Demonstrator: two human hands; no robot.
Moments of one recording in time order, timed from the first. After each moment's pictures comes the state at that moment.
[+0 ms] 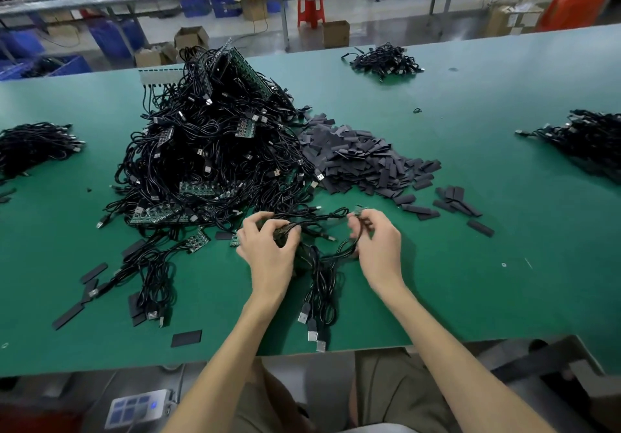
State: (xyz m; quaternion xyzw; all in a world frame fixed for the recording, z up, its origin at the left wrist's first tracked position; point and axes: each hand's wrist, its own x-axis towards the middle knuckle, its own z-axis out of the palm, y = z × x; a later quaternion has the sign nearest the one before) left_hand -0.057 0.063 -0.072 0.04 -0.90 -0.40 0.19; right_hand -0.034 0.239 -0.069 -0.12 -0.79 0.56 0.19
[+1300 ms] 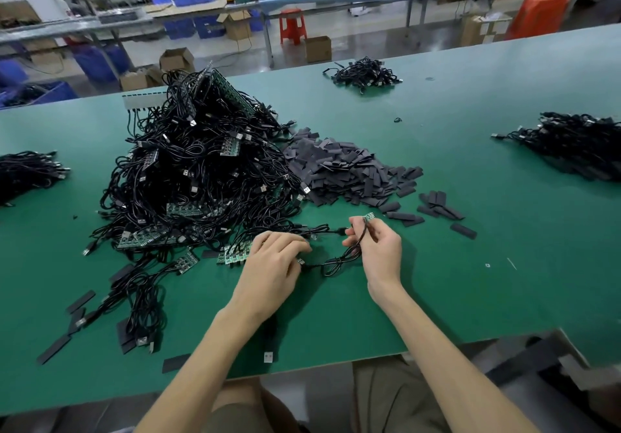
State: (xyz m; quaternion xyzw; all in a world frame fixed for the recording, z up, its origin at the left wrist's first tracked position) left_hand -0.053 0.053 -0.050 -0.35 -0.90 -0.17 0.20; right_hand -0.037 0.252 -0.074 -0.19 -0.64 0.72 0.20
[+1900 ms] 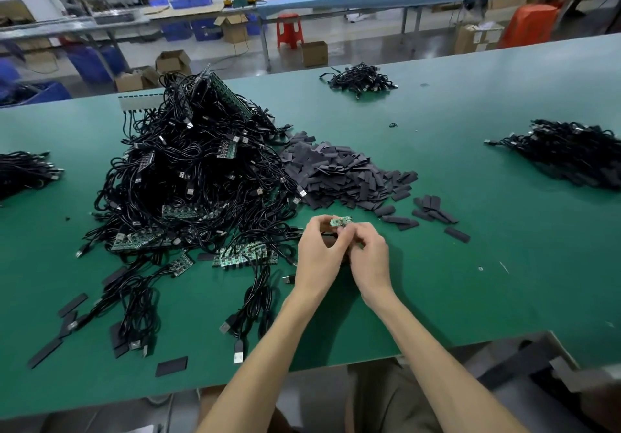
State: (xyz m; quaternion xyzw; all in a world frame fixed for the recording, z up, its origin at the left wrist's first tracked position) left_hand -0.054 0.154 -0.049 -0.08 -0.78 -0.62 0.01; right_hand -0.038 0.250 -0.075 -0.12 -0.74 0.62 0.21
